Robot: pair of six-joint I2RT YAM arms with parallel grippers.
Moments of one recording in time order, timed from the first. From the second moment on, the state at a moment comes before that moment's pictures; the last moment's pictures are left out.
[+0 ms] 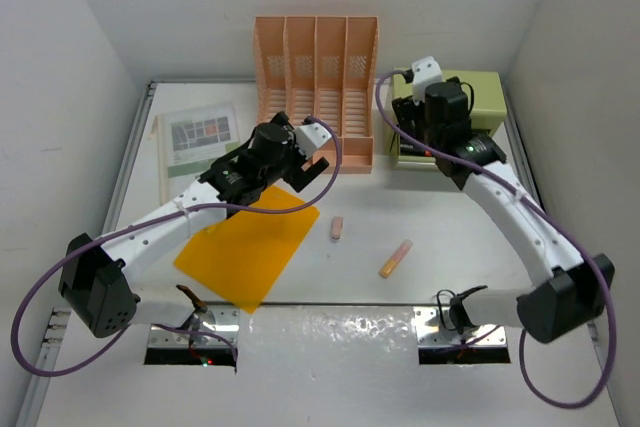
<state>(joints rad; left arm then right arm) -0.69 1.31 1.06 -0.25 -0.18 0.38 0.38 1.37 1.24 -0.36 0.48 -0.32</state>
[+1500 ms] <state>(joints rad) -0.69 1.25 1.05 -0.23 -0.20 0.42 0.59 1.30 0.58 -0.37 0.16 0.38</state>
